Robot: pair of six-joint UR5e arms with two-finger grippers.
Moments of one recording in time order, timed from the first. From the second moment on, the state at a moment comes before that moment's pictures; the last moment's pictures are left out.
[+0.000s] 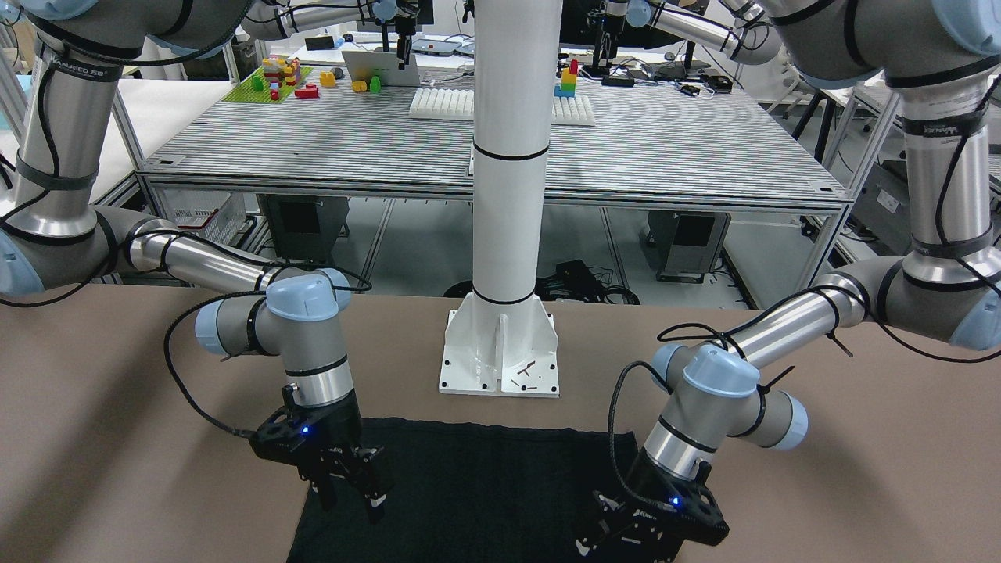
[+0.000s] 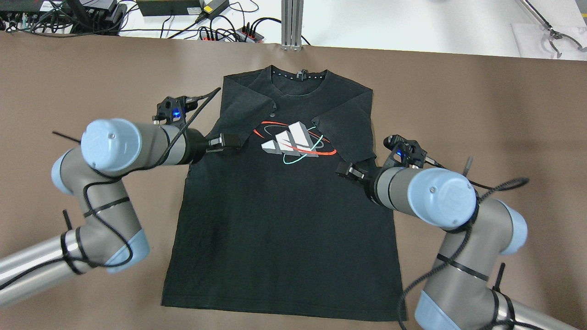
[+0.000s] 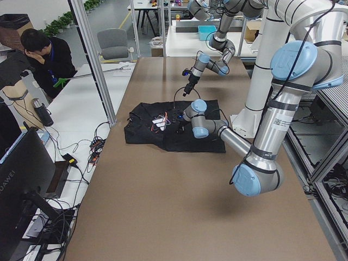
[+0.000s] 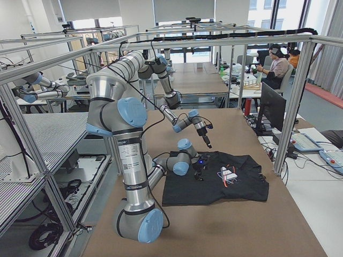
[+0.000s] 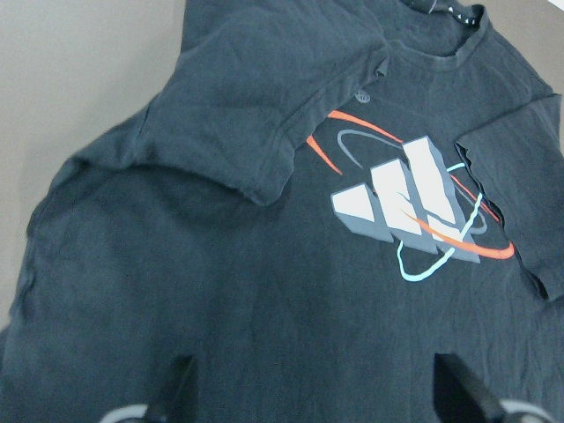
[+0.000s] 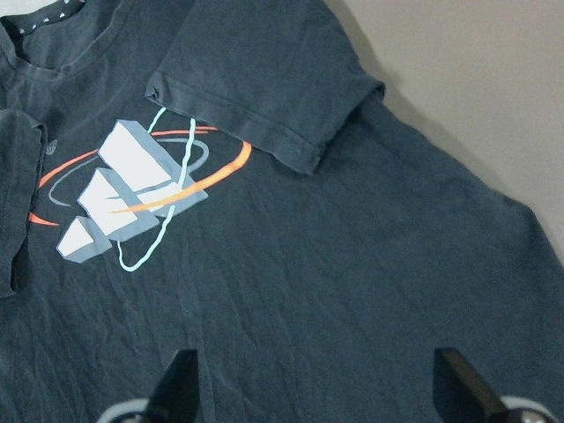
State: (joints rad) left arm -0.62 -1.99 -1.72 -2.28 -1.67 -1.44; right arm 0.54 -1.26 1.99 -1.23 1.56 1.73
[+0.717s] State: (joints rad) left arm -0.30 -1.57 -2.04 -2.28 -1.52 -1.67; right arm 0.26 -1.60 2.16 -1.01 1.32 1.96
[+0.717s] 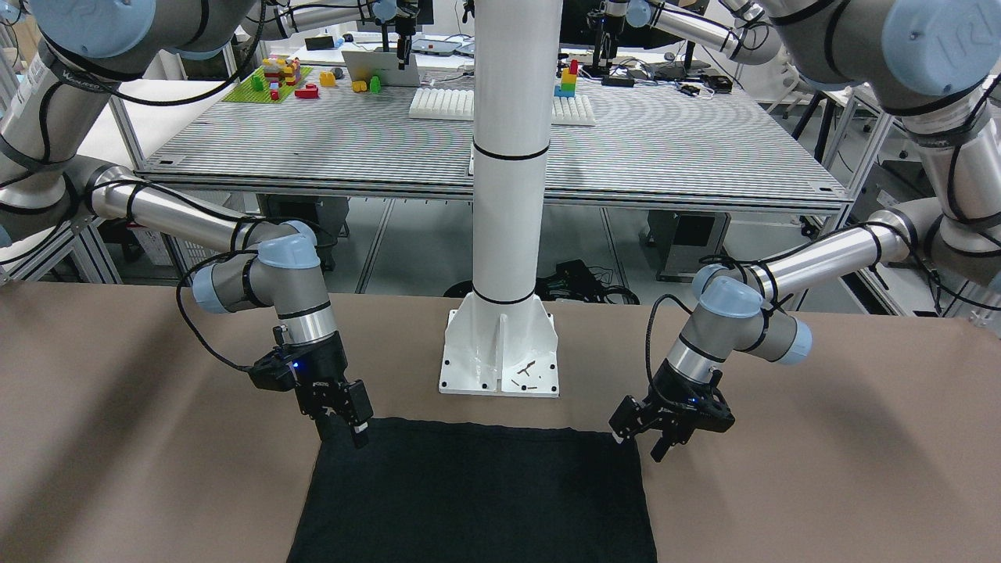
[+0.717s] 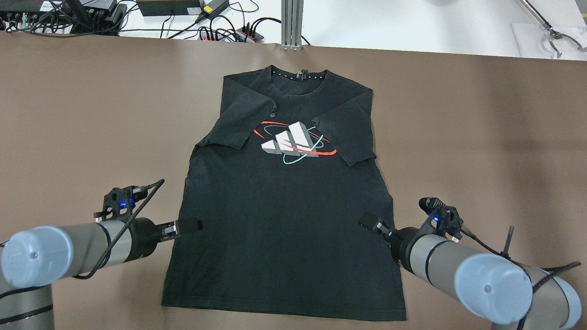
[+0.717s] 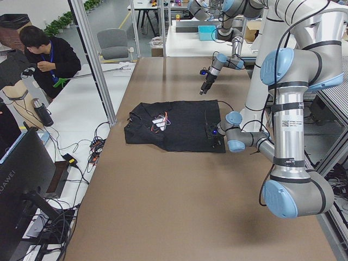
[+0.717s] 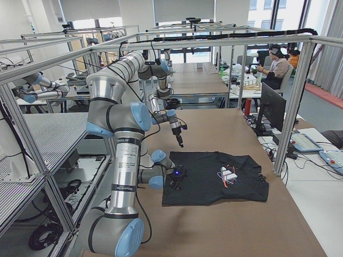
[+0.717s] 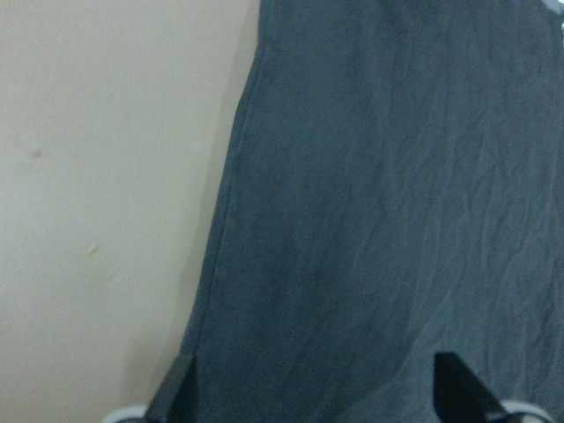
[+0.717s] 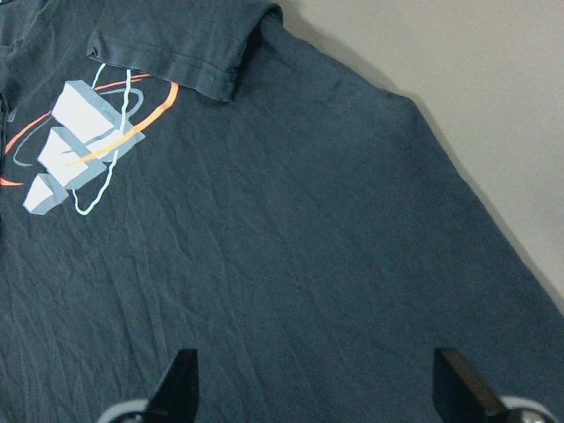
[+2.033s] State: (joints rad) left arm -0.07 -1.51 -2.02 -2.28 -1.32 -1.81; right arm 0.13 -1.77 2.16 -0.83 1.19 2.00
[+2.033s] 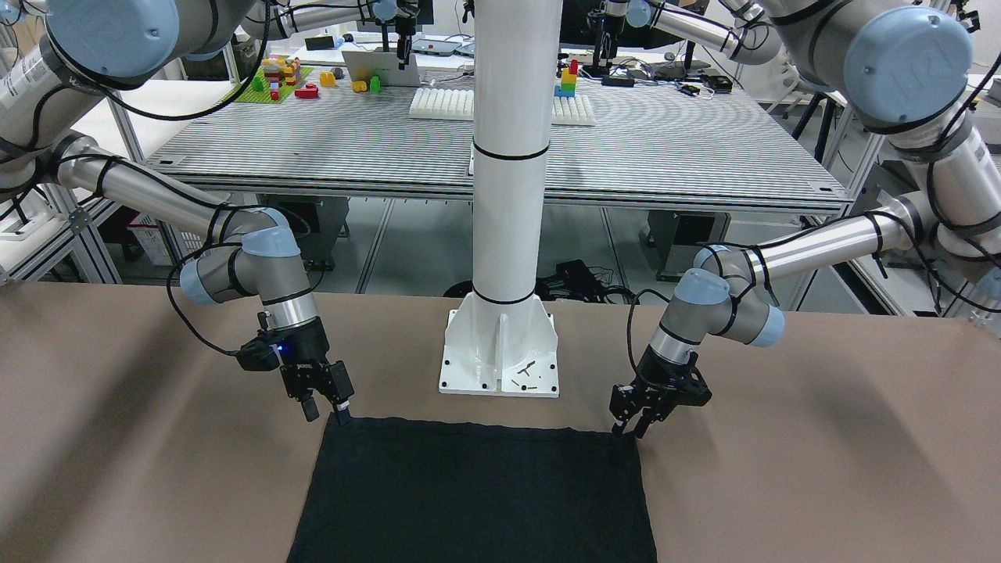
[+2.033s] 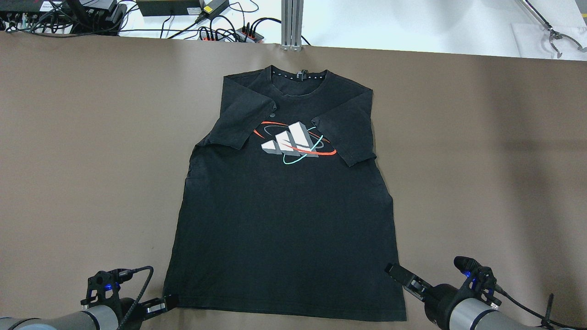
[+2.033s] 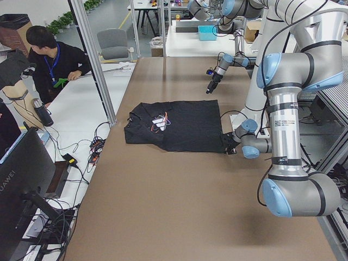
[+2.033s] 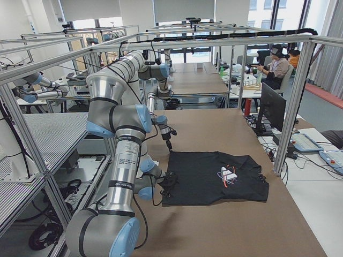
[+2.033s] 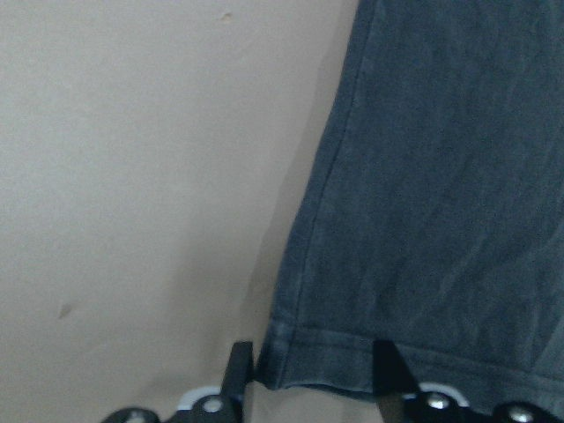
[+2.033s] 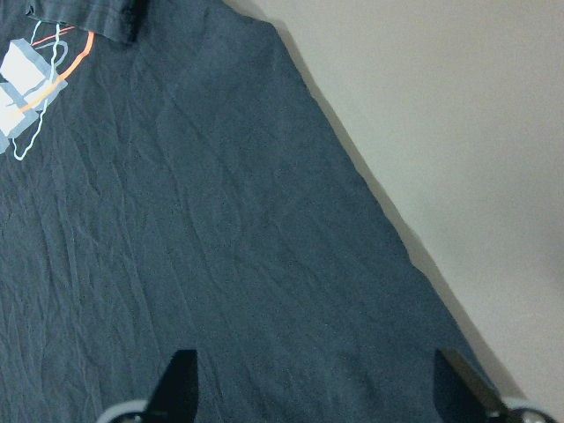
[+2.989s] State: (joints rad) left arm -0.07 -1.50 -2.02 -2.27 -1.32 -1.80; right arm 0.13 -1.77 2.16 -0.83 1.20 2.00
